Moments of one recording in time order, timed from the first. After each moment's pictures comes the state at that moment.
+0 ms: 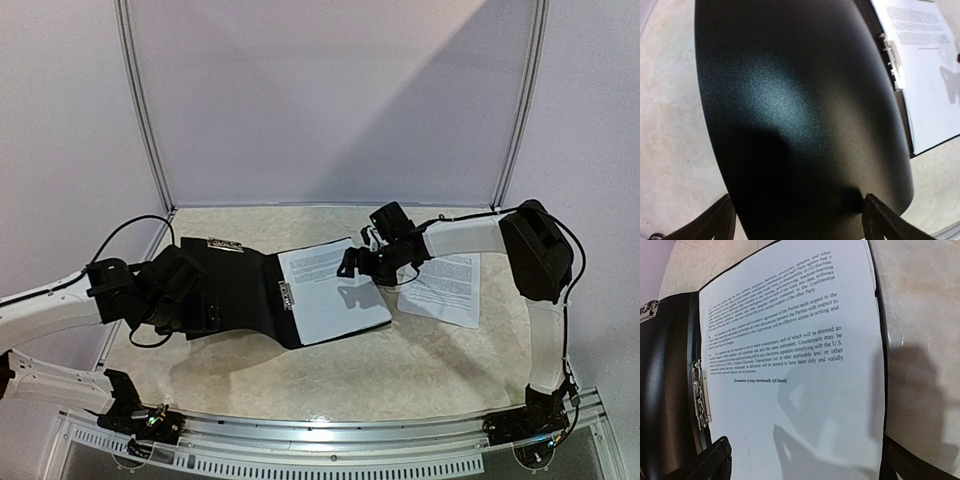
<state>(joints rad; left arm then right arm) -0.84 1.02 0.76 -0.85 -0.33 -0.88 0.65 2.11 1.45 -0.26 -0.25 0.64</state>
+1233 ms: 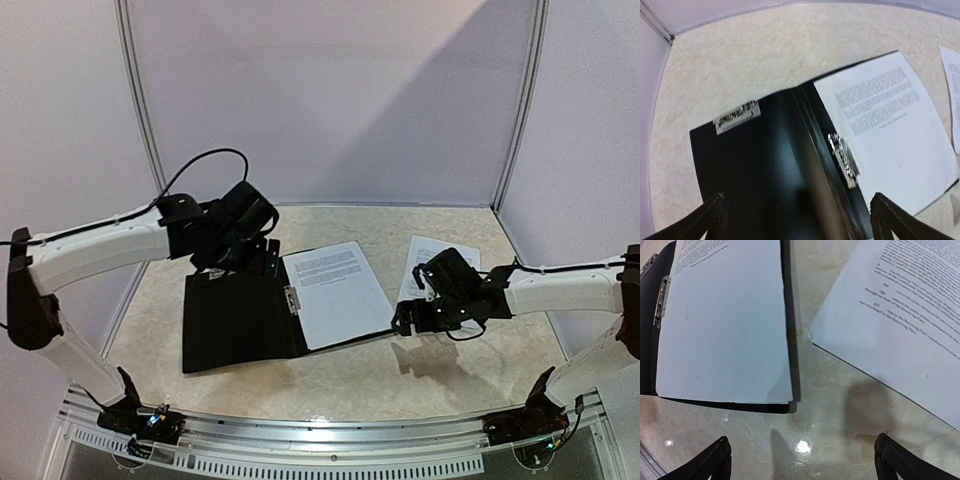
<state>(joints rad) -0.88 1.54 1.33 -0.83 -0.53 -0.62 0.77 1.41 0.72 -0.31 0.05 0.62</state>
